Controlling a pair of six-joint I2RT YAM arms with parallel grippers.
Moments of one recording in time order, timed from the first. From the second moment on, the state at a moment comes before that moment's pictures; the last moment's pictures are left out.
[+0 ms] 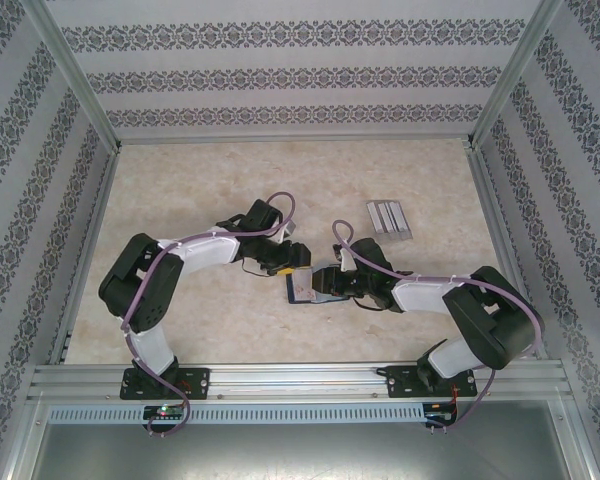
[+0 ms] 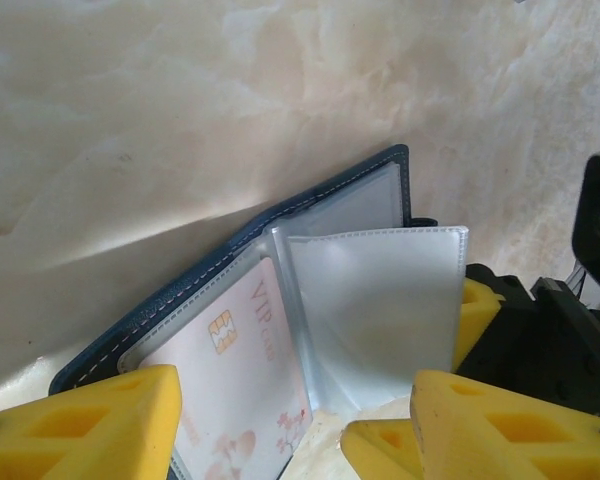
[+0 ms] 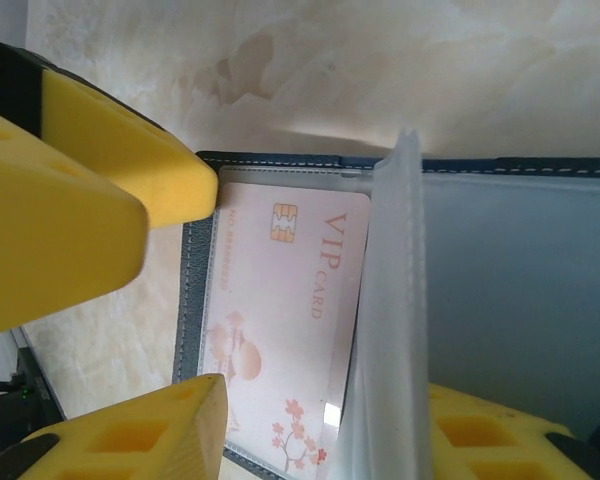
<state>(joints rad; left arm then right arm) -0.56 1.79 1.05 -0.29 0.59 -0.70 0.58 1.48 0.45 0.28 -0.49 0.74</state>
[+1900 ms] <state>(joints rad) -0.55 1.88 1.04 -0.21 0.69 -0.68 0.50 1.50 0.42 0.45 -0.67 0.76</state>
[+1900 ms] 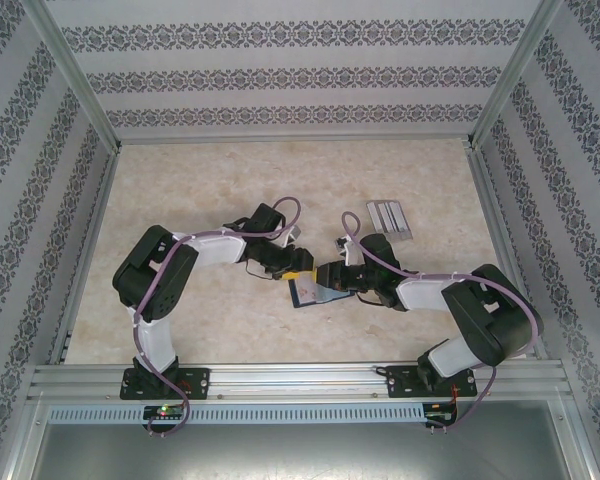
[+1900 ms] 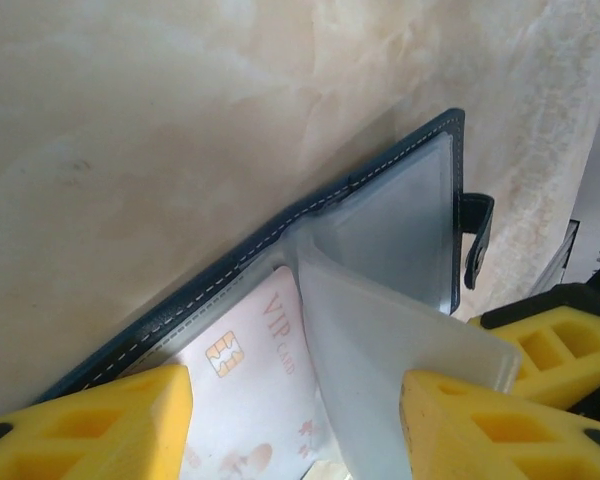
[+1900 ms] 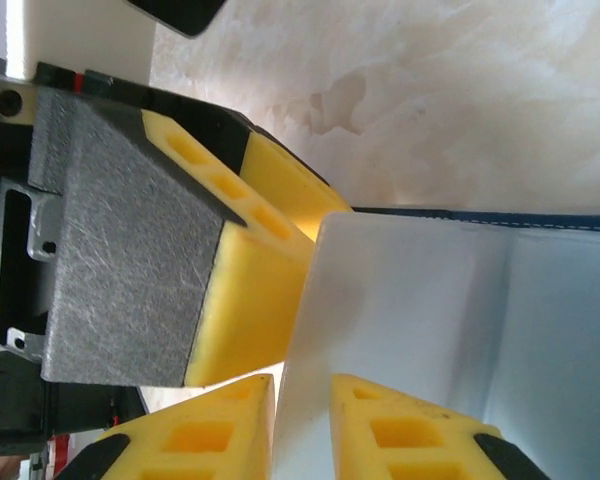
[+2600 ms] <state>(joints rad) -0.53 1.89 1.03 -0.15 0.70 -0.72 0.50 1.52 0.42 0.46 -0.68 0.76</state>
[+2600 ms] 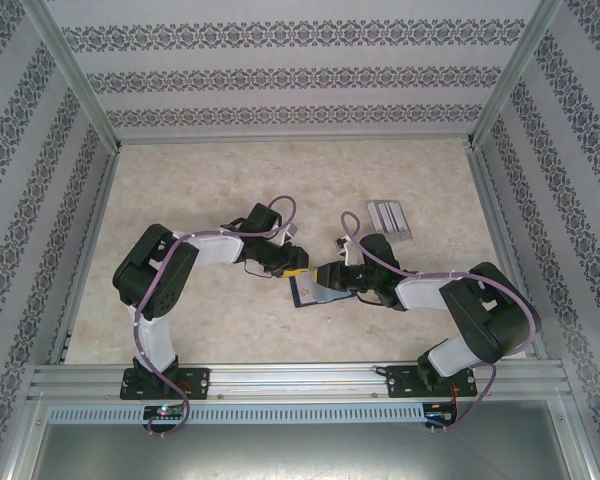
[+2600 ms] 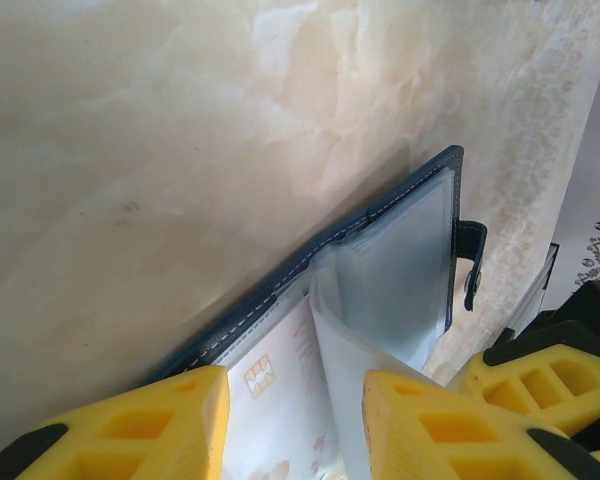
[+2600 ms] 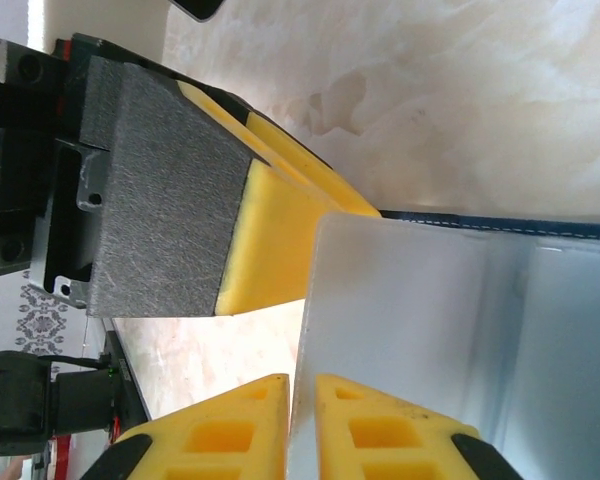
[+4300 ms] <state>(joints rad) -0.53 1.94 1.05 -0.16 0.72 -0.73 0.67 1.45 0.59 -0.03 -0.29 0.53</state>
